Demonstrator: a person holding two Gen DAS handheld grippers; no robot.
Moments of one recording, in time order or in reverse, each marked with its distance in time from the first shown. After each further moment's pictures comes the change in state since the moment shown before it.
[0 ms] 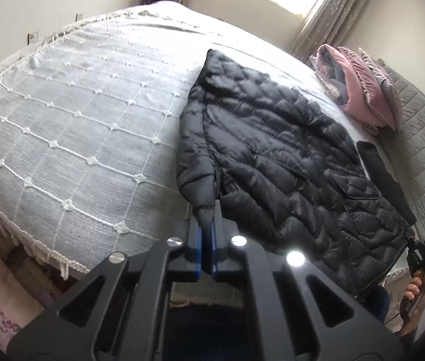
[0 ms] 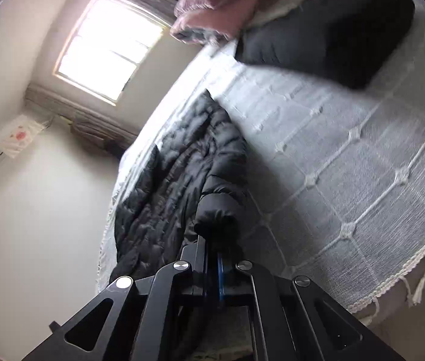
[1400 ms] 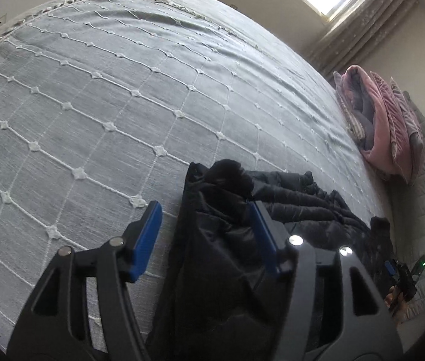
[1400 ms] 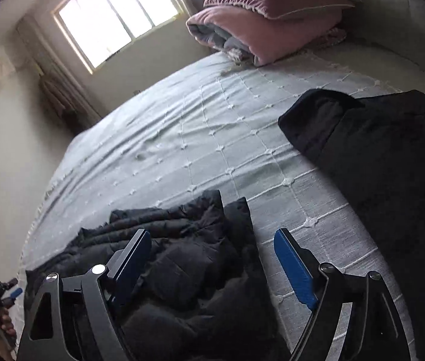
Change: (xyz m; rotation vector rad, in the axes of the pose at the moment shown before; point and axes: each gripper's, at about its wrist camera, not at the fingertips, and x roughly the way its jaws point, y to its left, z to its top) left arm 0.244 -0.004 0.257 -0.095 0.127 -0.035; right arm 0.243 0.067 0.213 -0.340 0.025 -0.305
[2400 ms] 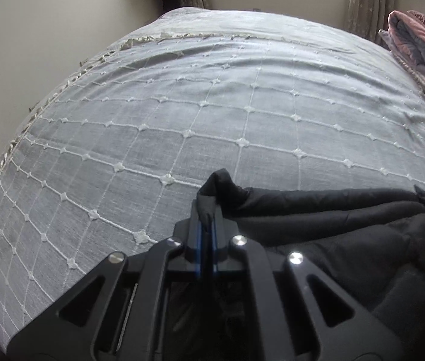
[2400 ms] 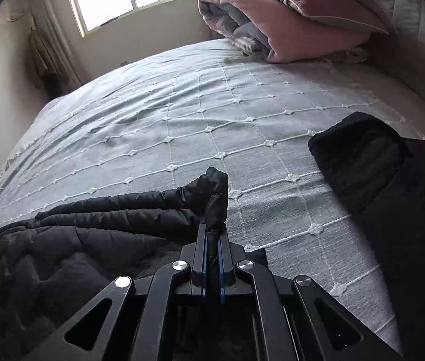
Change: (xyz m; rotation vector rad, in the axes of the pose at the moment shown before) left arm 0.107 -0.086 0.041 0.240 -0.107 0.502; right arm 0.092 0.042 0.031 -0.153 0.051 -0.177
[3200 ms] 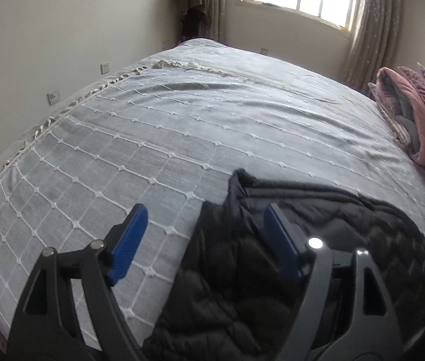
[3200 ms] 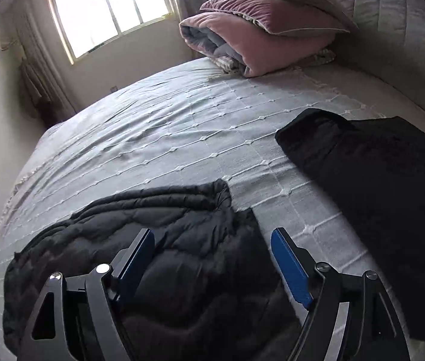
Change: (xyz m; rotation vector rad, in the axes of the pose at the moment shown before) left arm -0.168 0.075 -0.071 -0.148 -0.143 -0.137; right arm -0.117 0.007 -0.047 0.109 -0.074 0.005
